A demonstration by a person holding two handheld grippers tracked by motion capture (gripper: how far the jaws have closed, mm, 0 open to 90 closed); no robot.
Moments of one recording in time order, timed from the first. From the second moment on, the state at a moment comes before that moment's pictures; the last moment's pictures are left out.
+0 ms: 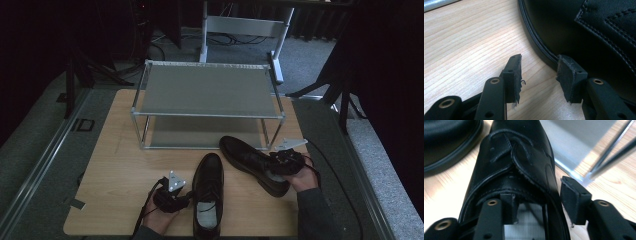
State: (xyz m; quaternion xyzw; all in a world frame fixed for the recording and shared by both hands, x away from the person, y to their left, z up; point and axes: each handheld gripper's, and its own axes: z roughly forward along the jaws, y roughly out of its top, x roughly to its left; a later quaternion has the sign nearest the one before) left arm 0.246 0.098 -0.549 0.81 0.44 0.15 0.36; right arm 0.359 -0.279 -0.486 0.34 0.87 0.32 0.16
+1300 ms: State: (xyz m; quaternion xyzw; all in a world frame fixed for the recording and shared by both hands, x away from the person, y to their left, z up) left arm 0.214 0.106 -0.538 0.82 0.42 0.12 0.37; right arm 0.264 -0.269 -0.483 0.38 0.84 0.35 0.18
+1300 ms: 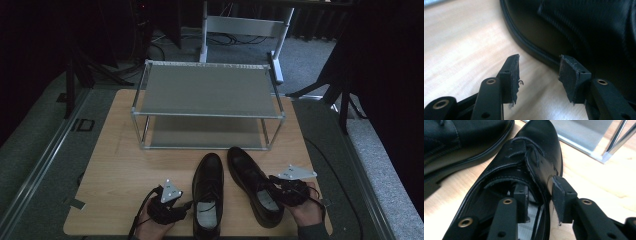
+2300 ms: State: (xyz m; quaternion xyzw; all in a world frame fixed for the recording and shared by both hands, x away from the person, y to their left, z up) left arm 0.248 0.056 -0.546 0.82 0.42 0.11 0.37; right arm 0.255 -0.285 -0.490 0.38 0.84 0.37 0.09
